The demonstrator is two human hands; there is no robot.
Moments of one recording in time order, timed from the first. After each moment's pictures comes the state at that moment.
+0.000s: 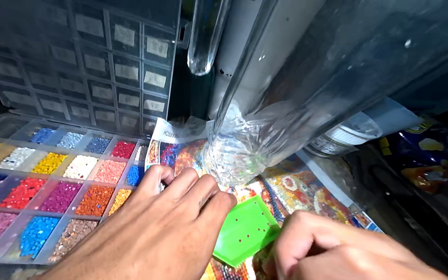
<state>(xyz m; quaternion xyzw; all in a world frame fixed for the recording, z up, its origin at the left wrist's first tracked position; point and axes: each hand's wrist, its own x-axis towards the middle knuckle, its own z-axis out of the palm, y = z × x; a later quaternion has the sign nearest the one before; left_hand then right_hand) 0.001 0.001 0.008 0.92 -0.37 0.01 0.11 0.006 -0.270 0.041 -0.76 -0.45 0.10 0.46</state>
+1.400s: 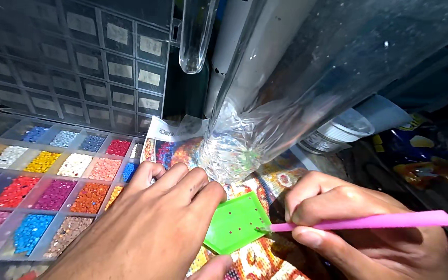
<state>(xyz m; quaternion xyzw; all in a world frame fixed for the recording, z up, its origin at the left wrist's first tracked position) 0.000 -0.003 -0.002 0.93 -0.33 0.10 0.14 0.030 -0.292 0.024 -0.77 -0.42 -0.02 0.47</state>
